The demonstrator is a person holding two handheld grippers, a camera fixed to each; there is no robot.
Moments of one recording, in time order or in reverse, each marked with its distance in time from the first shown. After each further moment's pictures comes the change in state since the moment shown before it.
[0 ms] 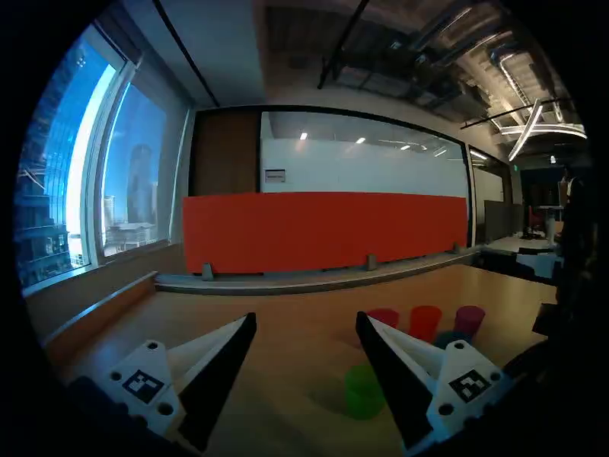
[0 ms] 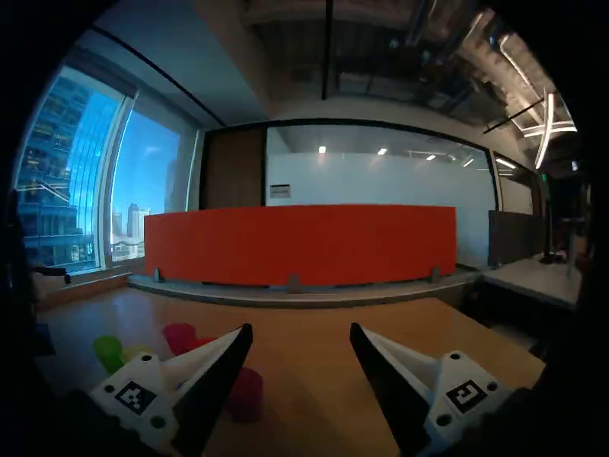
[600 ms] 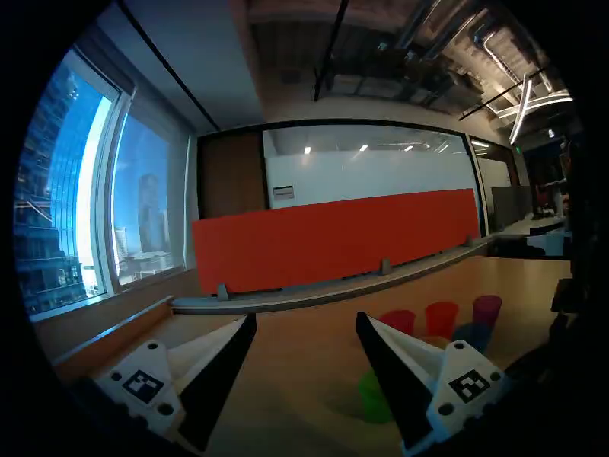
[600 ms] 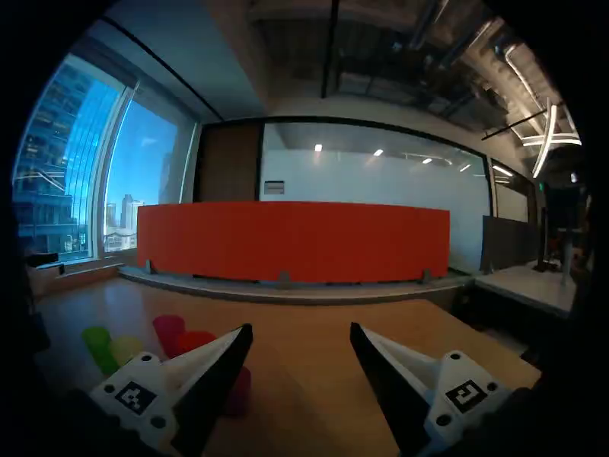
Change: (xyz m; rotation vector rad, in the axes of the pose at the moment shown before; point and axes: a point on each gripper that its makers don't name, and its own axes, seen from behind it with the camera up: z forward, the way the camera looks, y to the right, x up) left arm 0.000 0.000 0.004 0.068 0.069 0.110; right arm -0.008 0.005 0.000 -0.028 -0.018 -0.034
